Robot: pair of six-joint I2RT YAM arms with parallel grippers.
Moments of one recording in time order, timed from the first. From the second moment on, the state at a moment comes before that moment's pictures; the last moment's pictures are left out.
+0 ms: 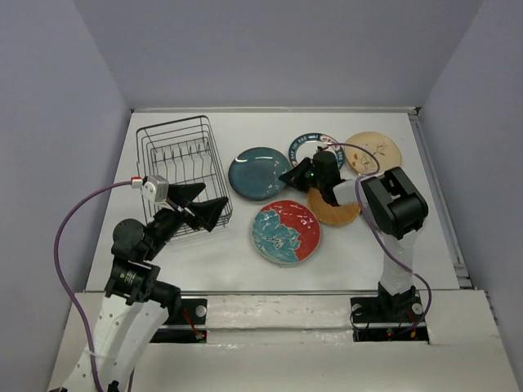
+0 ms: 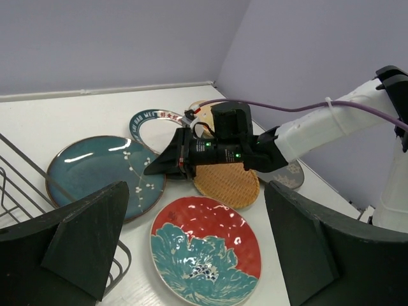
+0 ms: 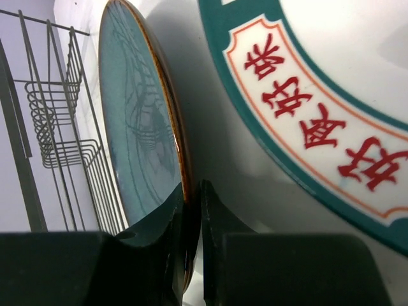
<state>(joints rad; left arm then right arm) -0.33 0.39 0.54 0.03 0.36 -0.43 0.41 2.05 1.02 0.54 -0.26 1.06</state>
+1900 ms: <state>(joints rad) -0.48 0.27 0.70 -0.38 -0.63 -0.63 0.96 2.43 2.42 -0.10 0.96 0.12</state>
